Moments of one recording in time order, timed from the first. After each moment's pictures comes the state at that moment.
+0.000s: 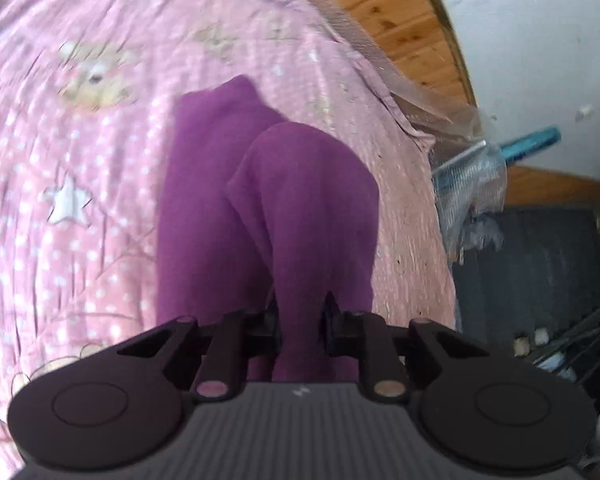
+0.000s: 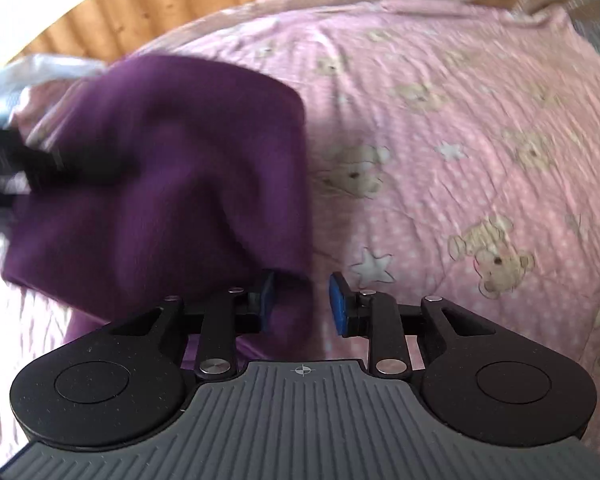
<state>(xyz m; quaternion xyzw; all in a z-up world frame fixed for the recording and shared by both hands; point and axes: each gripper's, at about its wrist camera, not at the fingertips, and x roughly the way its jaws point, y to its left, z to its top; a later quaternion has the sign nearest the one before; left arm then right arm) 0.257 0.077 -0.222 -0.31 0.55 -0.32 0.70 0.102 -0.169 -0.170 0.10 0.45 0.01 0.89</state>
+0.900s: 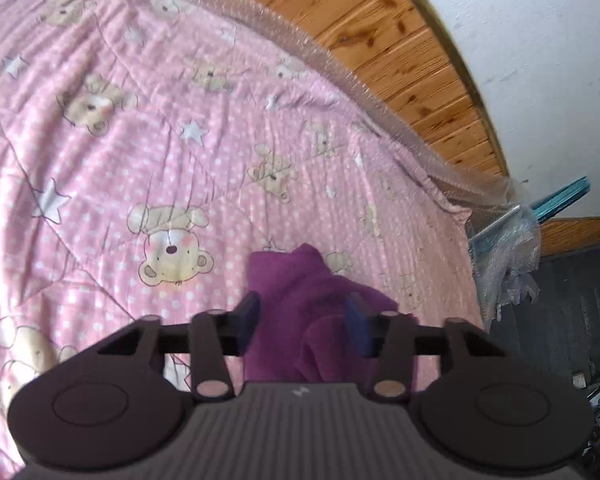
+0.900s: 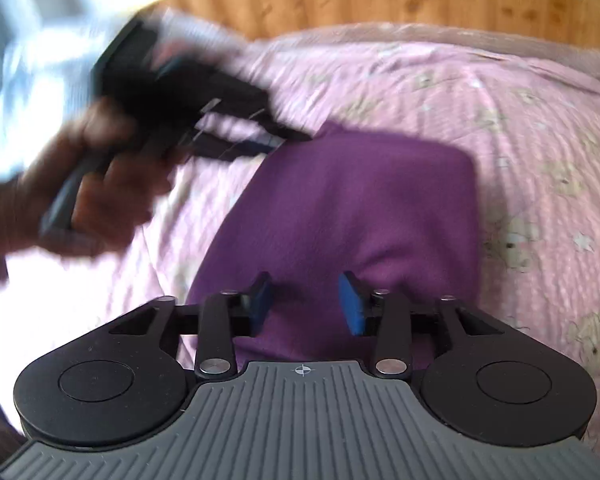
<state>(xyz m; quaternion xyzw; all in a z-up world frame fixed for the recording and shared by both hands) 0.304 0.125 -0.179 -0.27 0.49 -0.27 0.78 0.115 -0.124 -0.125 0.08 0.39 0.13 0.91</state>
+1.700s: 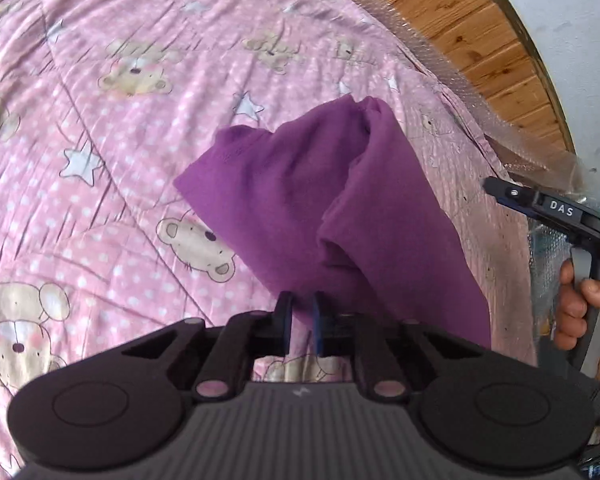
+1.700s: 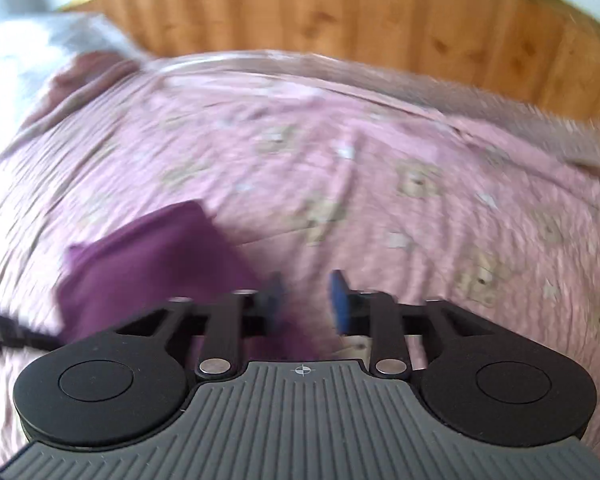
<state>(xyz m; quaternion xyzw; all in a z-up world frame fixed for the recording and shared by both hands) 0.233 0.008 -0.191 -0.28 0.55 -0.14 0.77 0.317 -0.292 -0.122 -0.03 0.46 0.15 0.87</state>
